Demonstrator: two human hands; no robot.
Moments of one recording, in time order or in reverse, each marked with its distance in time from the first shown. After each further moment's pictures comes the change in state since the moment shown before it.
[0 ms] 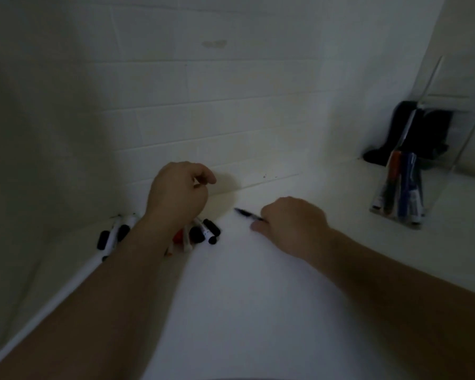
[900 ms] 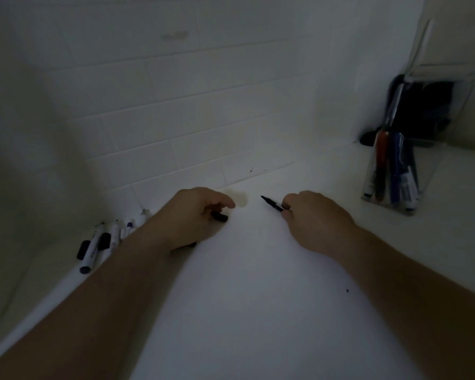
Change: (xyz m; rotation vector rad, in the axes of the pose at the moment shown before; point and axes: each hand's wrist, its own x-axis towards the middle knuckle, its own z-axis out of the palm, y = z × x) left_hand -0.010 0.022 0.032 0.110 -0.492 0.182; right_hand -0.028 0.066 0.003 0.200 -0.030 0.139
